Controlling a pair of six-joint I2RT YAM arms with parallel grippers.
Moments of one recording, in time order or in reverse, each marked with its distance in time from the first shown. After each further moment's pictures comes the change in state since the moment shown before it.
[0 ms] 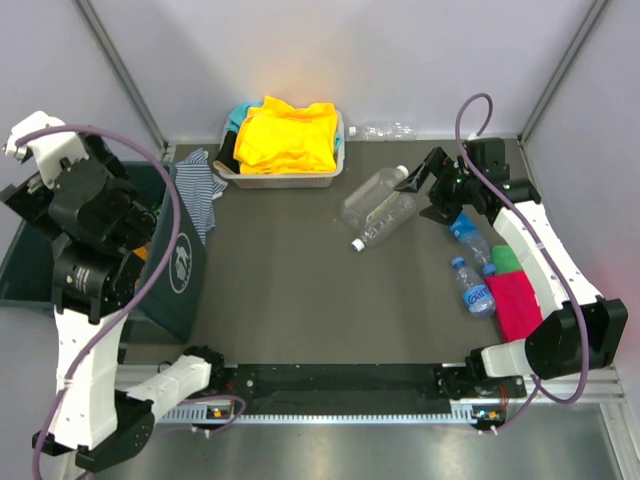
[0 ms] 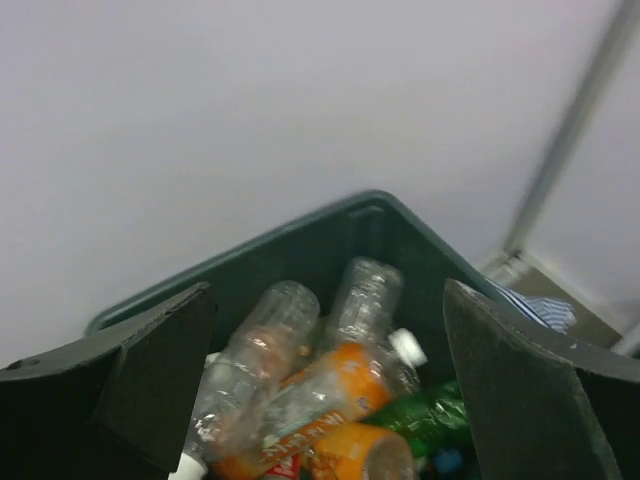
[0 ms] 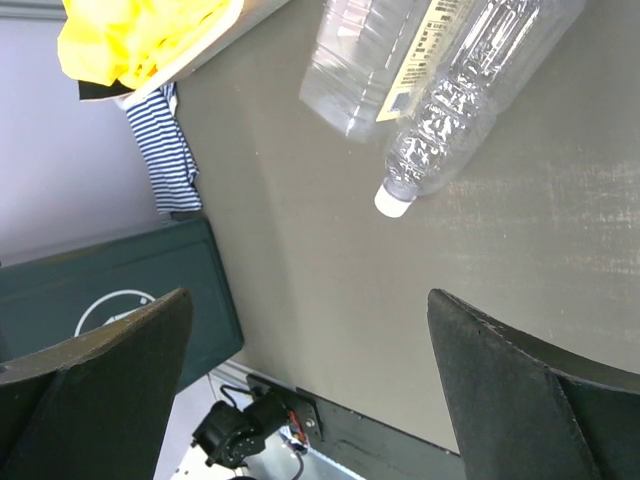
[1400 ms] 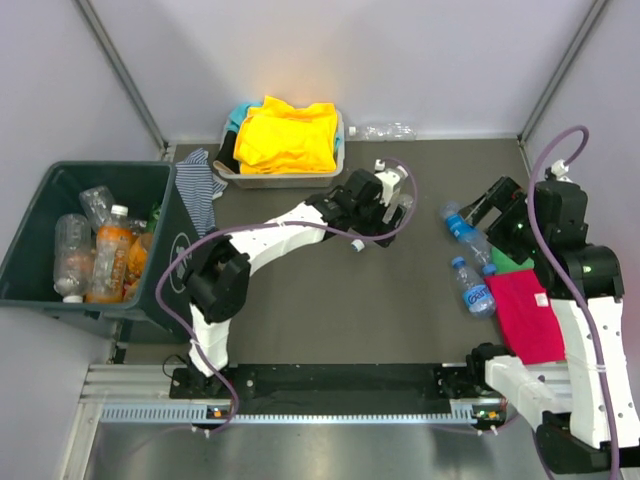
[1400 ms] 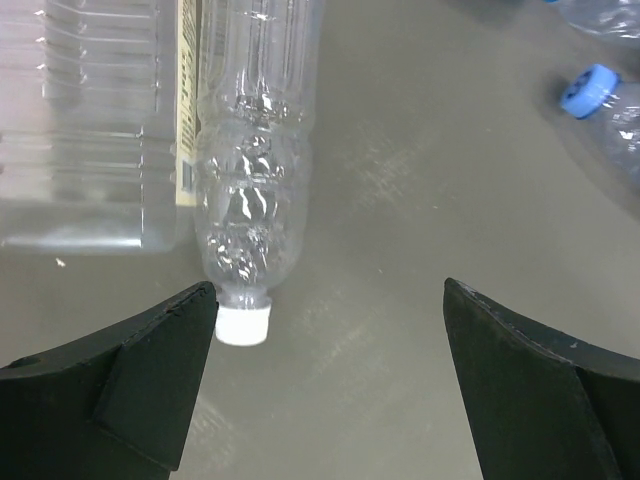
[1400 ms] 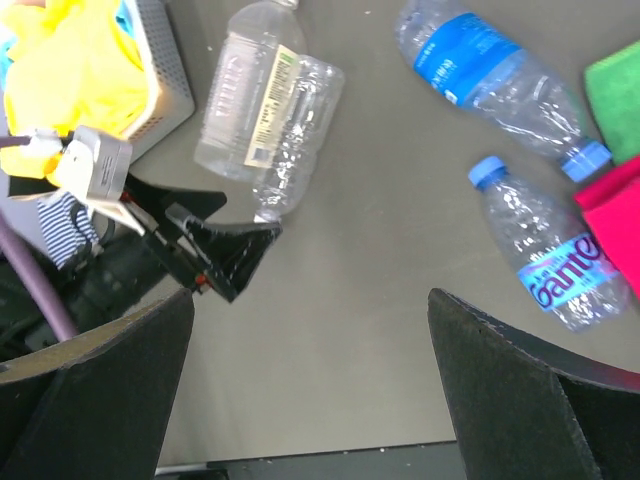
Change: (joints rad) left arm -0.534 0.952 -0.089 0.193 1.357 -0.272; right arm -0.079 -0.483 0.019 -0.377 0.386 -0.122
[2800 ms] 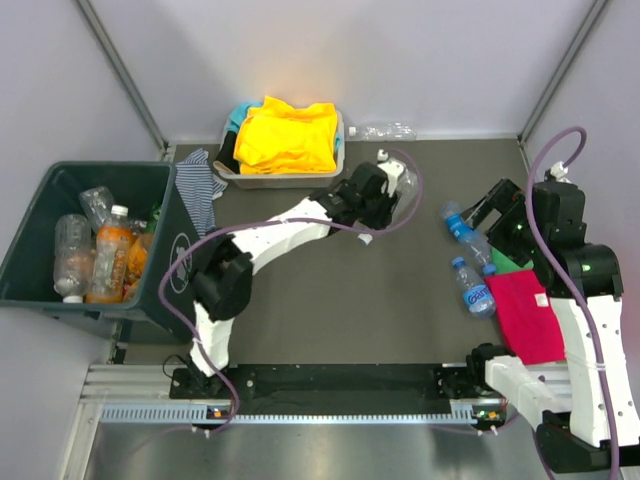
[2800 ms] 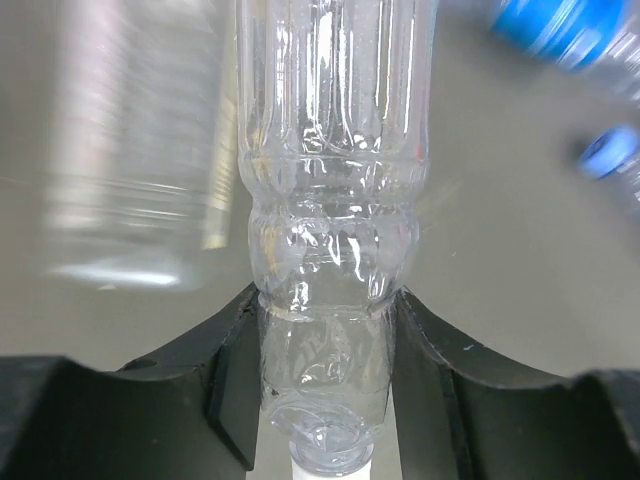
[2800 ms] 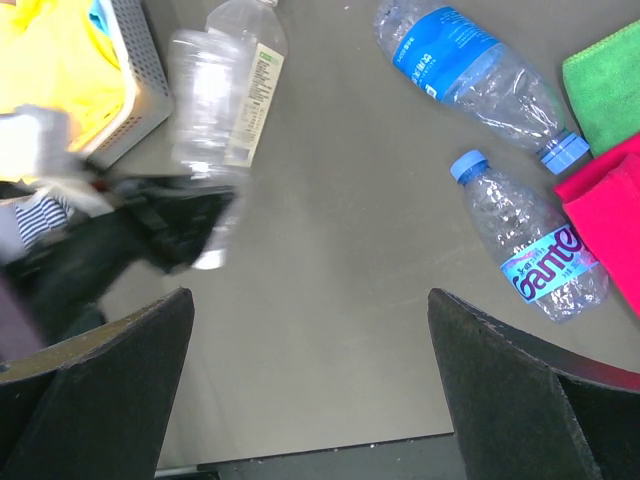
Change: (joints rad) left arm -0.005 0.093 0.103 -0.010 -0.077 -0.002; right arm 0.000 0.002 0.000 -0.030 0.029 -0.008
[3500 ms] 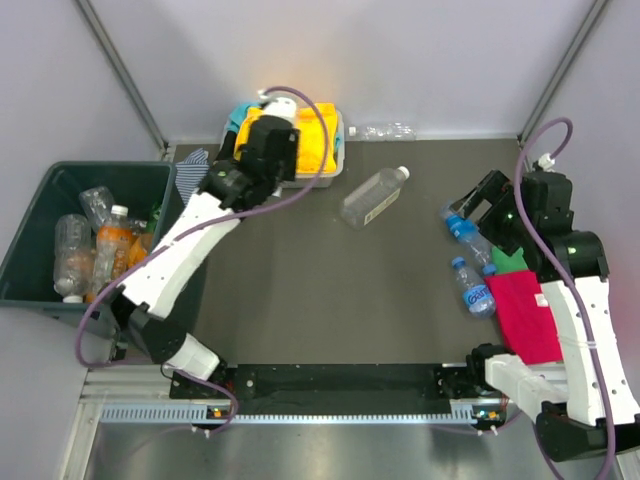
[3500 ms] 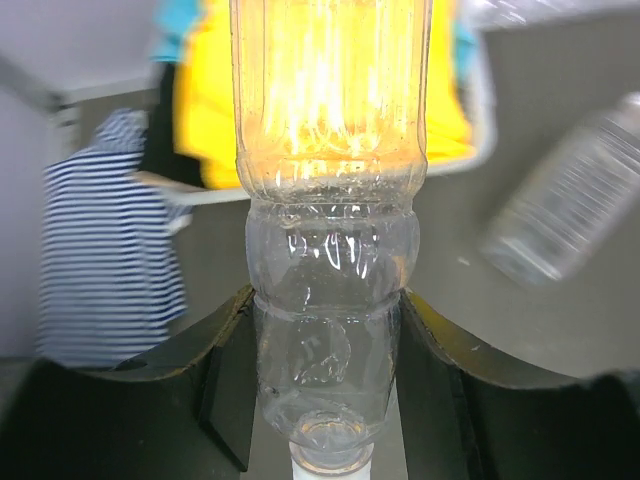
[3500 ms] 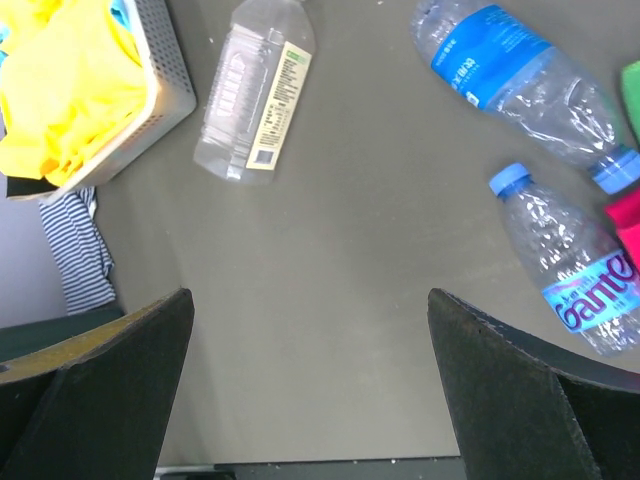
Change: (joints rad) left arm 0.198 -0.475 0.037 -0.321 -0.472 0.019; right arm 0.000 0.058 -0.030 0.094 -0.051 0.015
